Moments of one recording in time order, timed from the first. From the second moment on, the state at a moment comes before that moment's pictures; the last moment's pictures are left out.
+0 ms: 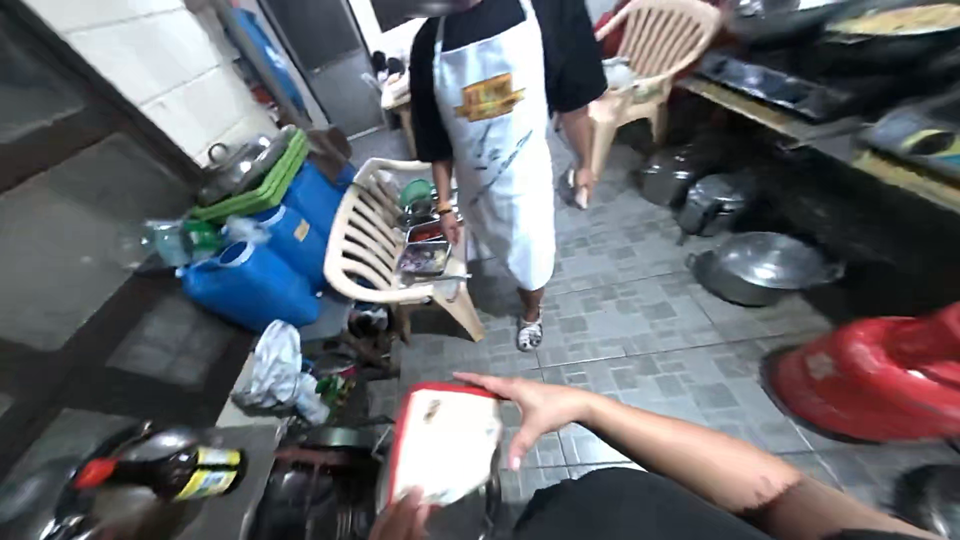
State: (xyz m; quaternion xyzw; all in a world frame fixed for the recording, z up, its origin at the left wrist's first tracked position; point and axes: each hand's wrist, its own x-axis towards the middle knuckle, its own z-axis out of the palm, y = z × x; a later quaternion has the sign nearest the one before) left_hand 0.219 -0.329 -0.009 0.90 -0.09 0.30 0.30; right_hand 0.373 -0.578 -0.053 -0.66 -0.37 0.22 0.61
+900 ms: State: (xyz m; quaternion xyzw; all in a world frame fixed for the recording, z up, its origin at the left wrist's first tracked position) left_hand 0.596 -0.836 -0.049 0.61 -0.36 -0.41 0.58; right_hand 0.380 -1.027 -0.073 -0.64 0.24 -0.19 0.70
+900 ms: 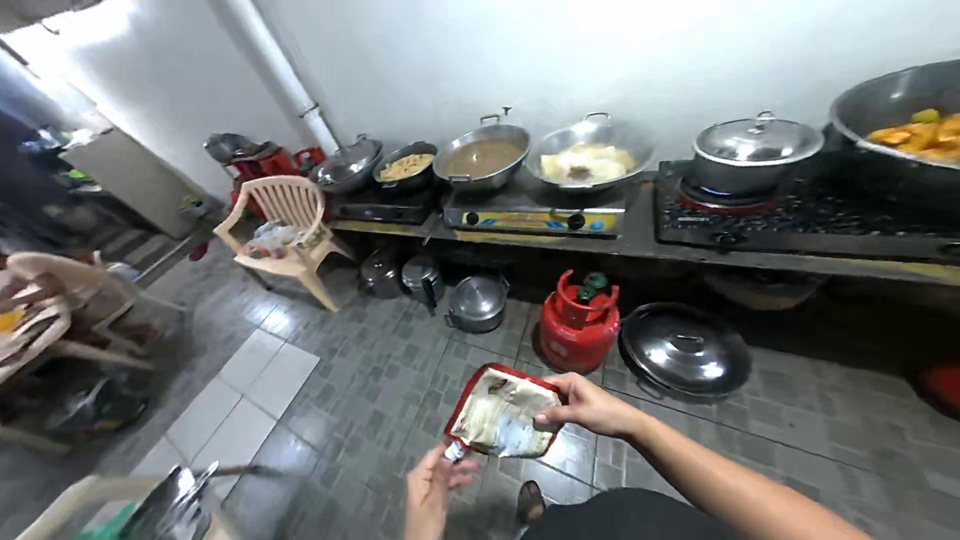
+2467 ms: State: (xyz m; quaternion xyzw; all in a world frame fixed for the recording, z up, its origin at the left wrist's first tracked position) left_hand 0.728 -1.616 0.007 0.31 -0.71 -0.58 0.26; right_hand 0.514 -1.490 -0.058 -0.27 0.34 -0.74 0.51
